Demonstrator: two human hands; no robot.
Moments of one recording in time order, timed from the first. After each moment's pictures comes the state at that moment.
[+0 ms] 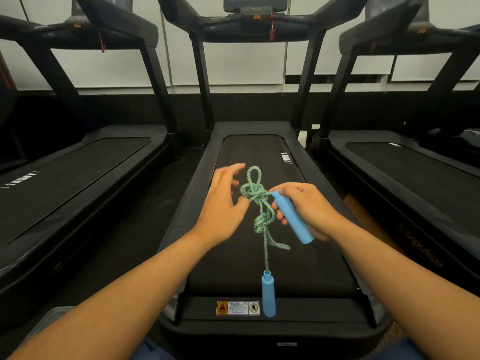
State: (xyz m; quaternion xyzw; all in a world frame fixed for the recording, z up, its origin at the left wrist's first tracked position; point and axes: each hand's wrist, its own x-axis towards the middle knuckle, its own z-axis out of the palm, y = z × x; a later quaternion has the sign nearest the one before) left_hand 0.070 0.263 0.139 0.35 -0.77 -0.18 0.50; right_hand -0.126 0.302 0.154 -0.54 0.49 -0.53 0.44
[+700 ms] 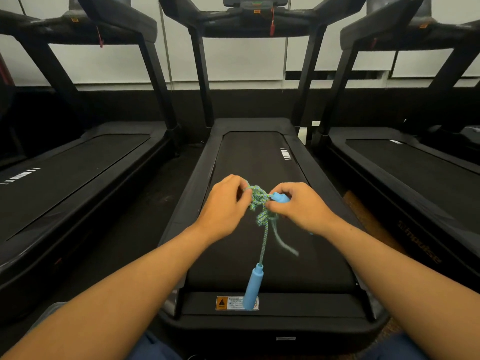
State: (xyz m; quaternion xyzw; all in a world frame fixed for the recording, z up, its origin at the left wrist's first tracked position) left_hand 0.065 0.255 0.136 0.40 -0.79 -0.11 0.46; right_hand -0.130 0.293 0.141 -0.69 0.57 -0.42 0.19
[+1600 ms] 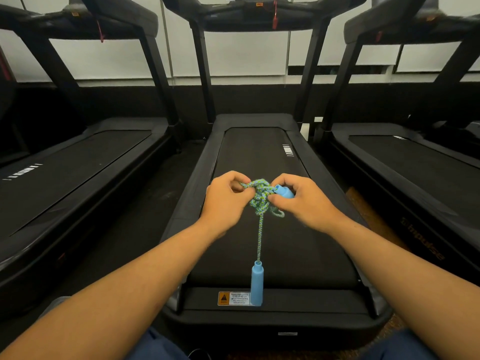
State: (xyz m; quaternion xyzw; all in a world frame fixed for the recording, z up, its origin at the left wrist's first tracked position) left_hand 0.058 0.256 0.132 0.43 -0.67 -0.32 0.52; right_hand -0.133 0.296 0.139 -0.73 0.48 -0.44 0.20
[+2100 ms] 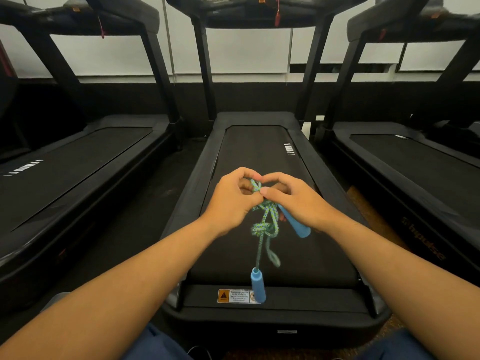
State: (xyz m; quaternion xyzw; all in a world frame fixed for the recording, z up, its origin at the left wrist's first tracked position) left_hand 0.058 0.265 0.135 0.35 -0.70 -0.39 0.49; right_hand -0.121 0.301 0.145 -0.70 0.48 -0.42 0.32
